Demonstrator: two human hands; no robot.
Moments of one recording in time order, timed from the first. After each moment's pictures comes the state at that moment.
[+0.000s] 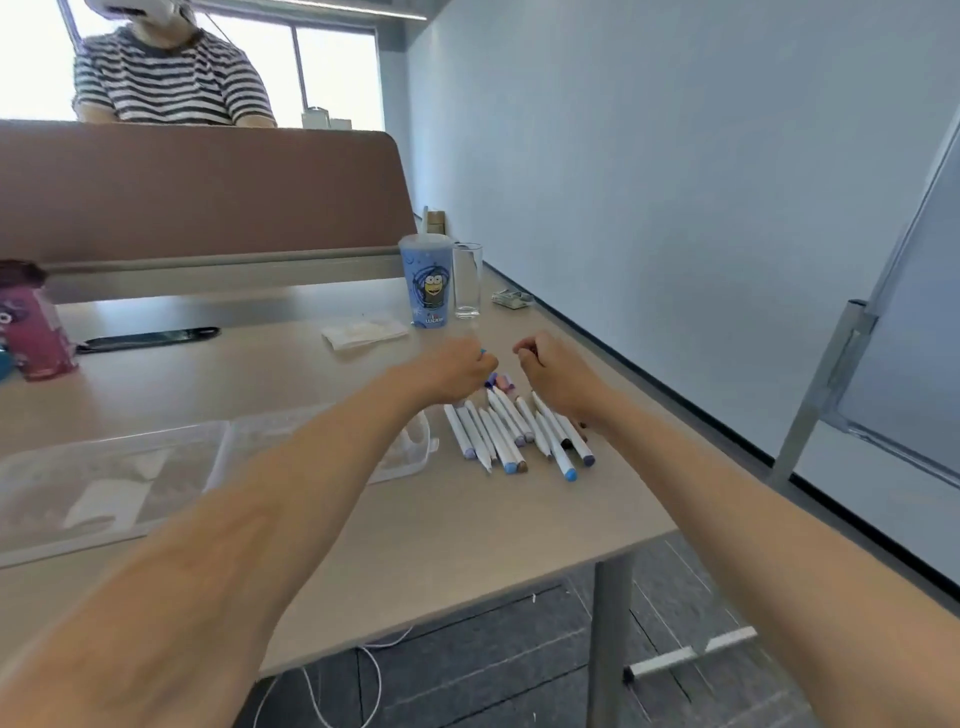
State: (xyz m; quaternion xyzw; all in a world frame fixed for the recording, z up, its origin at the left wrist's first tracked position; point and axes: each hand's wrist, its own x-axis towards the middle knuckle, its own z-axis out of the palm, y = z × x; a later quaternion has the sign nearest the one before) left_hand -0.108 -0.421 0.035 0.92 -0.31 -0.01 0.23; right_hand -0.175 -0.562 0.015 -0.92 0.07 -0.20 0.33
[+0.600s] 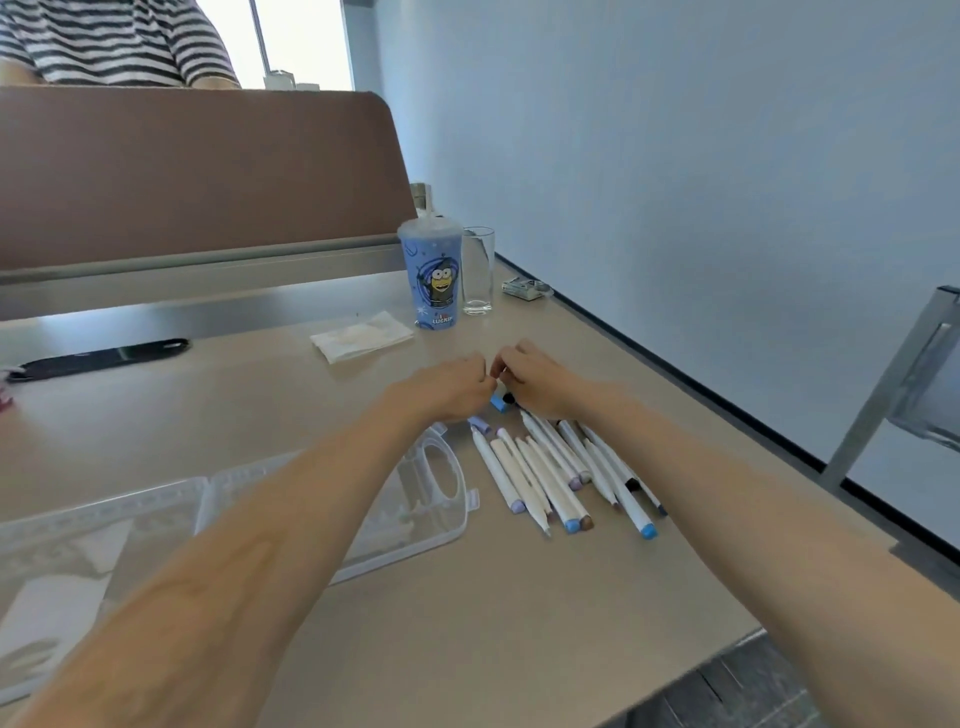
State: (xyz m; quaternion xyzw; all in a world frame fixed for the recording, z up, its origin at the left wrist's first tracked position) left_hand -0.004 -0.431 -0.003 0.93 -0.34 -0.08 0.13; right_hand -0.067 -0.560 -0.007 -0.99 0.04 -0.04 0.16
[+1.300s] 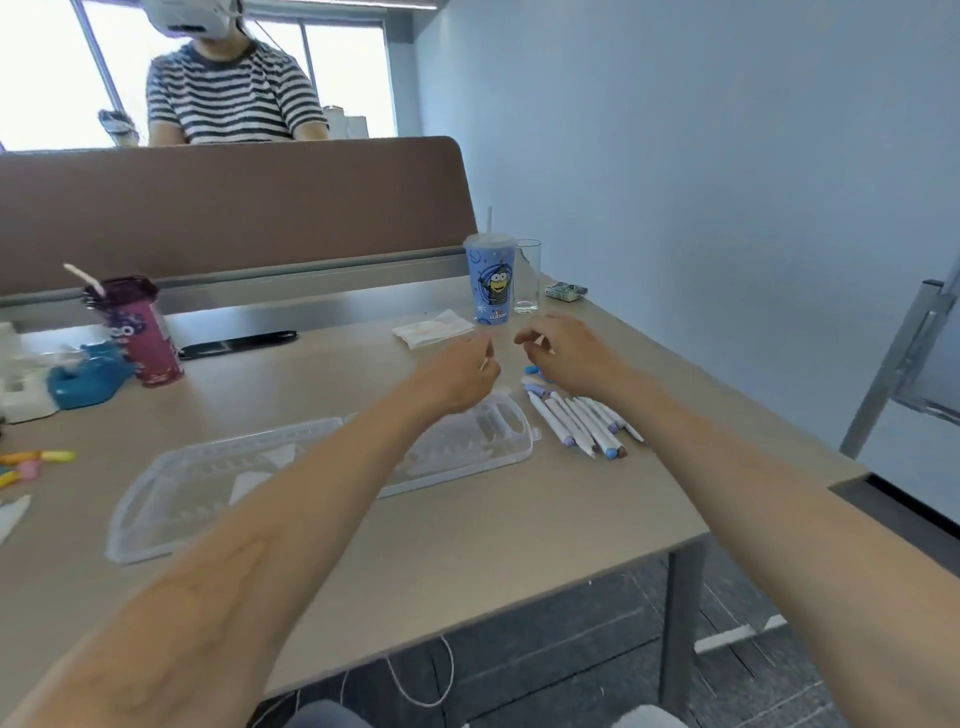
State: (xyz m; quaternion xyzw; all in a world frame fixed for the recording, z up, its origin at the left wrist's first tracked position) left_hand -0.095 -0.311 0.042 0.93 -0.34 0.06 0.16; right_hand -0.148 -0.477 0.040 -0.95 -0.02 -0.22 0.21
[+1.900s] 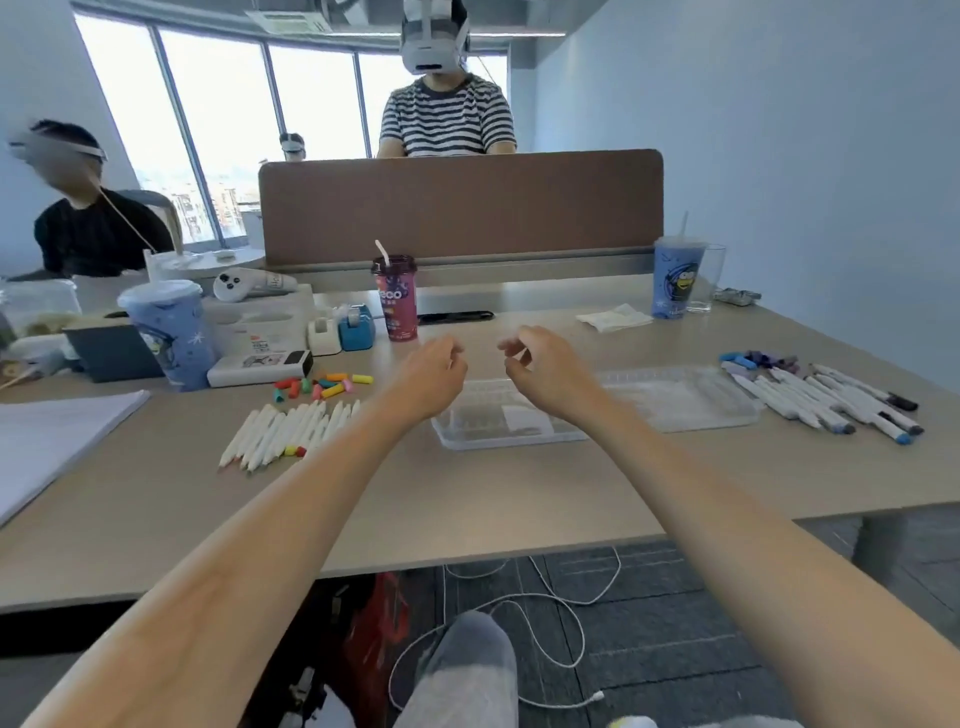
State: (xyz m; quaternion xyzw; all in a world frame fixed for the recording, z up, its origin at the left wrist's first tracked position) left_hand -0.115 0.021 0.034 0.93 -0.20 0.10 0.28; right_hand -0.142 -0.151 0.026 -0.92 -0.11 -0.24 0.28
